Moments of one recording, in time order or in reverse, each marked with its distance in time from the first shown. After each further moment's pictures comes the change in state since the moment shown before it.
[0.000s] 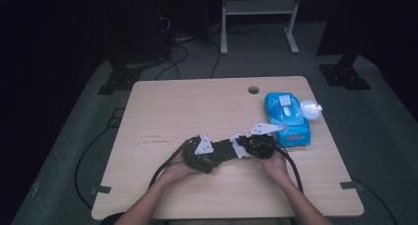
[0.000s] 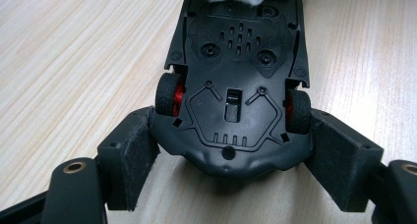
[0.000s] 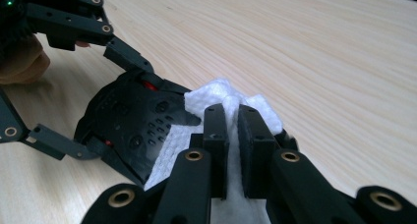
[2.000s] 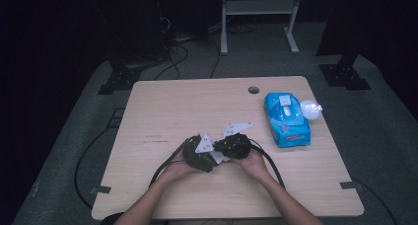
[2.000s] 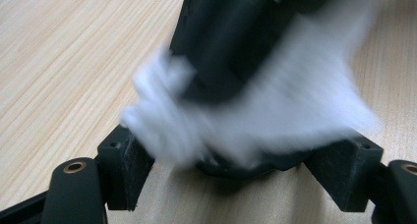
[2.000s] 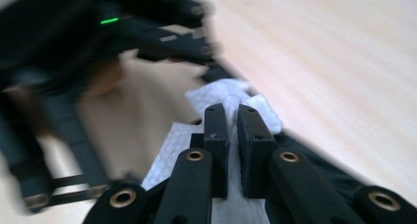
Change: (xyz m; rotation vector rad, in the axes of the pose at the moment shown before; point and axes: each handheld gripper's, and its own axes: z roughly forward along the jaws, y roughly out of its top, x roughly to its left) left arm 0.002 0.001 0.003 -0.003 0.004 -0.014; right arm 0.039 0.029 0.046 0.082 0.166 -0.064
